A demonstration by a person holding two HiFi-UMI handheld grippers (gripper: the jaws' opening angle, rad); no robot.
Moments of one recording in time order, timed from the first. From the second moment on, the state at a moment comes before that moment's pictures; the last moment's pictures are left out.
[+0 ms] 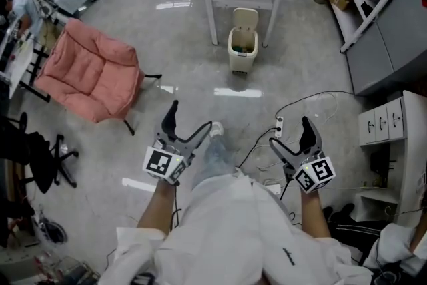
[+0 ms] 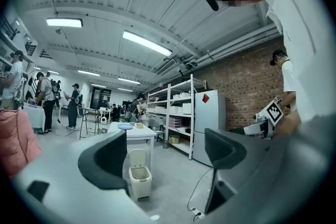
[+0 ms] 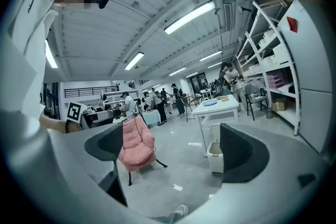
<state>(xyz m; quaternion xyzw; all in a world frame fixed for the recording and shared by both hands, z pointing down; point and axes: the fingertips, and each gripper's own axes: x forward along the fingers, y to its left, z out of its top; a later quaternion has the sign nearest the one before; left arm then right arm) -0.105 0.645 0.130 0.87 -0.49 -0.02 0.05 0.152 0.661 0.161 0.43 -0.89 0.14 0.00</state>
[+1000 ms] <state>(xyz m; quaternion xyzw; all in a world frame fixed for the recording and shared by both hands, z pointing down) -0.151 0.380 0.141 0.90 -0.44 -0.03 0.06 0.087 0.418 0.161 0.46 -0.88 0.15 0.01</state>
